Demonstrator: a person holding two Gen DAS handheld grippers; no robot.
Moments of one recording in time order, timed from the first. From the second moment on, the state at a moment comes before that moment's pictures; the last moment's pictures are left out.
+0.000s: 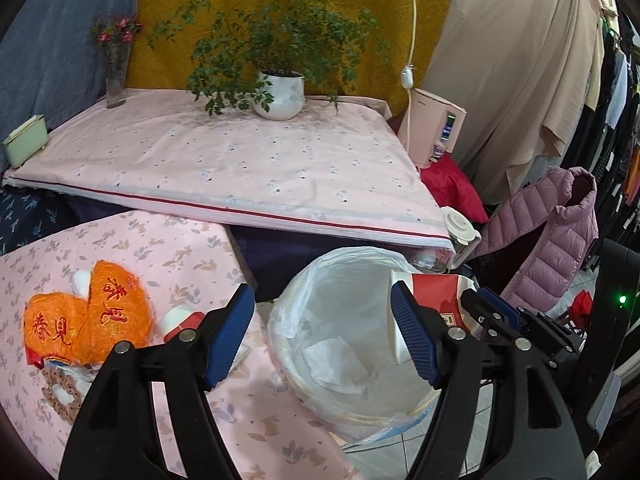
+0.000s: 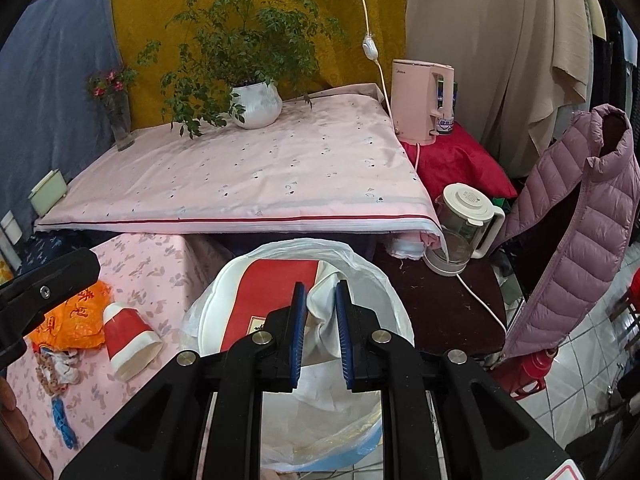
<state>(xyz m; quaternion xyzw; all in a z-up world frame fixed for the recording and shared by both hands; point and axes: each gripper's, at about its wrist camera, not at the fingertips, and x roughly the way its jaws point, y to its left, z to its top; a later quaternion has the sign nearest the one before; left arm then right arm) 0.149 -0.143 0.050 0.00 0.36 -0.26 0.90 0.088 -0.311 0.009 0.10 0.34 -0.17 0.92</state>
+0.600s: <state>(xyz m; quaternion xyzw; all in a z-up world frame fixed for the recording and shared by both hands) 0.146 -0.086 0.046 -0.02 0.35 -0.19 0.92 0.083 -0.262 0.030 0.08 0.32 -0.15 0.93</state>
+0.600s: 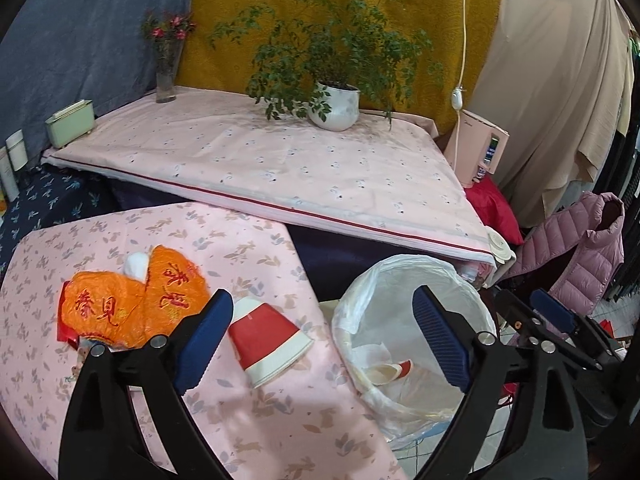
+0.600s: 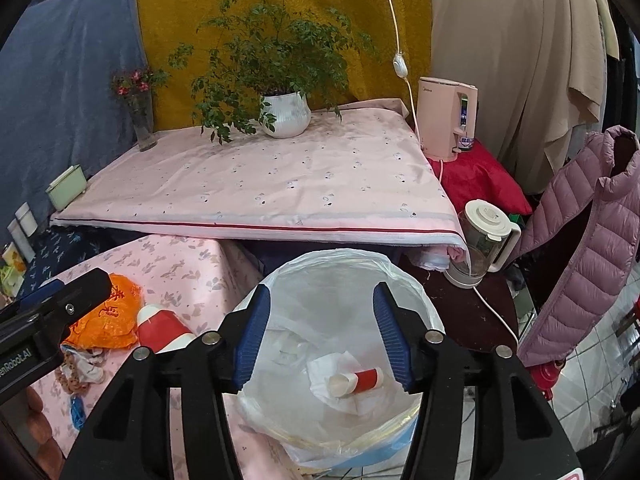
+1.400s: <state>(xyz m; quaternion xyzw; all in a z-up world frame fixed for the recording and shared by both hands) 0.109 0.080 -0.033 -0.06 0.42 -0.03 0.91 0.067 -0.137 0.014 0.04 0.35 -0.05 0.94</state>
